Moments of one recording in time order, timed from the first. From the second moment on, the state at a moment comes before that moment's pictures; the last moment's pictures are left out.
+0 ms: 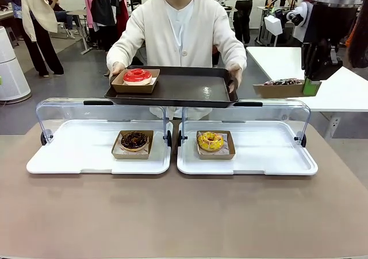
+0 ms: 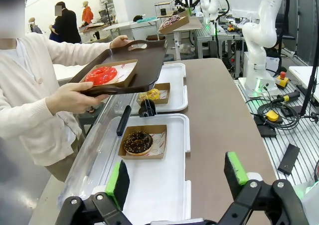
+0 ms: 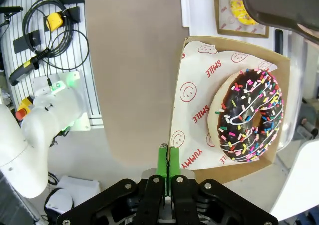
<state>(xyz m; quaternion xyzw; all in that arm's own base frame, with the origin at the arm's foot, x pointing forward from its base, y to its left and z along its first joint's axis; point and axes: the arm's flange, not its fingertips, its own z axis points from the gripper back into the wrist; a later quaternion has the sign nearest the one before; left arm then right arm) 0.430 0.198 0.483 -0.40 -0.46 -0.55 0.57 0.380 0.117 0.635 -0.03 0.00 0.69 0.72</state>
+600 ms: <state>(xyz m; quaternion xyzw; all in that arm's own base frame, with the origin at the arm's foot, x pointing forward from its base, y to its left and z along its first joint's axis) 0.430 0.197 0.483 -0.40 -0.46 -0.55 0.57 0.378 0.157 0.691 -0.07 -0.03 0.71 0.70</state>
